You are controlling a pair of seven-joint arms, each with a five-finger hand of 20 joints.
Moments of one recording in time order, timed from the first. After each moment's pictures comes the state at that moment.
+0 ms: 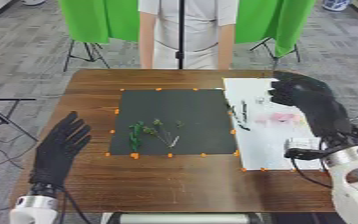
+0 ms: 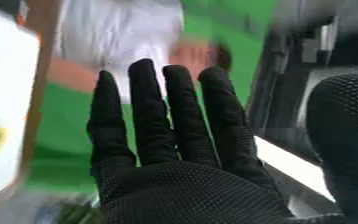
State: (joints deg) left arm 129.2 -72.2 -103.0 -119.2 45.5 -4.0 10.2; right arm -120.9 -57.3 103.8 -128.8 -66.2 4.6 -2.2
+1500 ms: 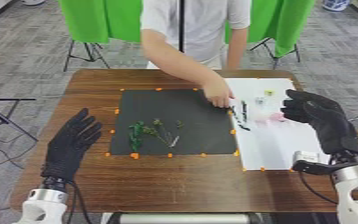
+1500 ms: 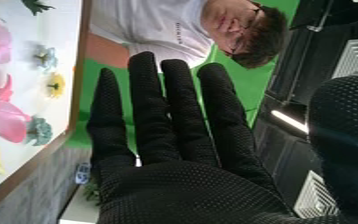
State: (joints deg) left arm 125.3 -72.8 -100.1 -117.1 45.8 -6.5 8.9; right arm -125.3 -61.2 105.9 -127.2 -71.9 3.8 -2.1
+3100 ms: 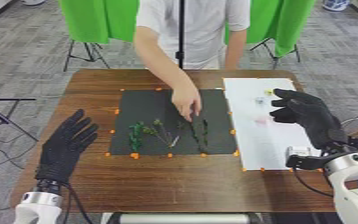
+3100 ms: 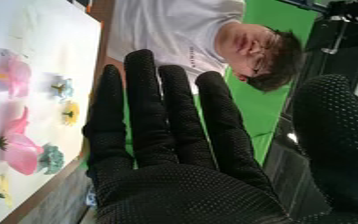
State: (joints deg) left arm 126.9 -73.7 -102.4 -118.5 45.7 -7.4 7.5; right arm -119.7 -61.4 104.5 -126.1 -72.2 -2.3 6.6
